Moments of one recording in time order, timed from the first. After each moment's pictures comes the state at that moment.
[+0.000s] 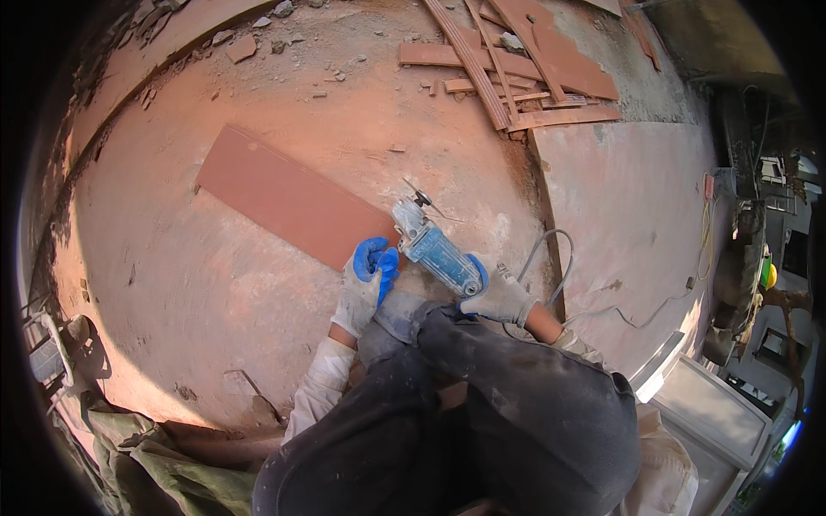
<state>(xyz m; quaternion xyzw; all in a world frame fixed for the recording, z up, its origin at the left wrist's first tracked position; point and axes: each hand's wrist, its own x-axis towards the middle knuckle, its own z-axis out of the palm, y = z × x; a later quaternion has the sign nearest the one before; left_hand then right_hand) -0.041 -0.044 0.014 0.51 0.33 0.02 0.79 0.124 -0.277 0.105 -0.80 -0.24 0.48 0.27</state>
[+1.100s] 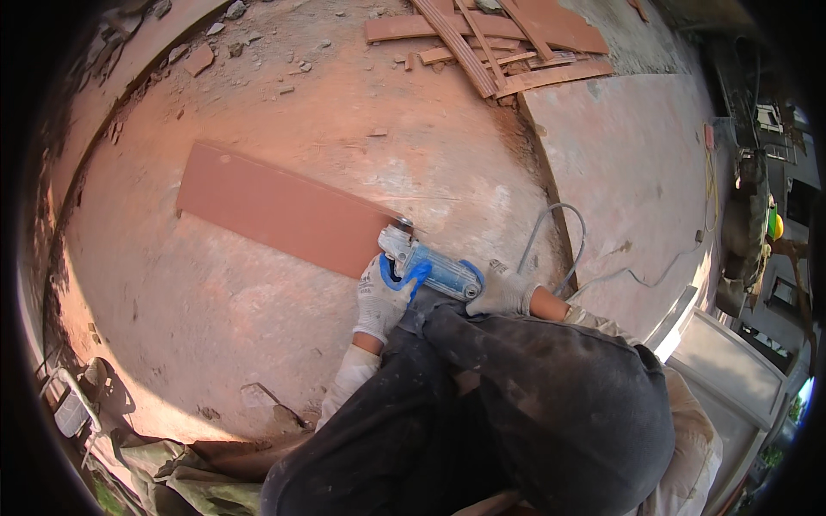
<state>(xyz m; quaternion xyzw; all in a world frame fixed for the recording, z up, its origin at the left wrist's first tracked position) -0.040 -0.075 0.009 0.76 0.29 -0.03 0.58 0.104 -0.301 0.068 -0.78 -0.23 0.55 0.21</state>
